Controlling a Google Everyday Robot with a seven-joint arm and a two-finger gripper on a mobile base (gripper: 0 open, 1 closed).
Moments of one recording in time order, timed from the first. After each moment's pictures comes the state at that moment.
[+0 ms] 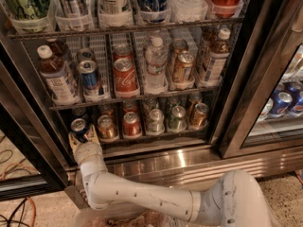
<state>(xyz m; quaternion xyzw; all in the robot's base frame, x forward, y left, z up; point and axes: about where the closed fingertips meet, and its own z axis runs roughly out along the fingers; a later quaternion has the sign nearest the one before) 0.625 0.263 0.597 -0.18 0.69 0.14 0.69</state>
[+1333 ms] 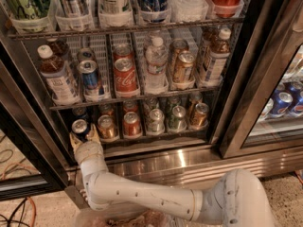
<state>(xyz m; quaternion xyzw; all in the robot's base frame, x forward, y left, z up) 0.623 0.257 0.605 -0.19 0.69 0.13 0.69</state>
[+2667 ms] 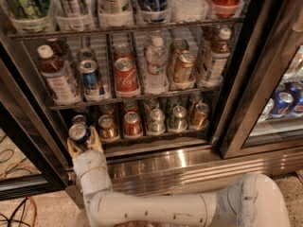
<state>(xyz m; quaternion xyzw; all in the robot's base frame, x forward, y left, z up) 0.562 0.227 0.668 -0.19 0.65 0.10 0.73</state>
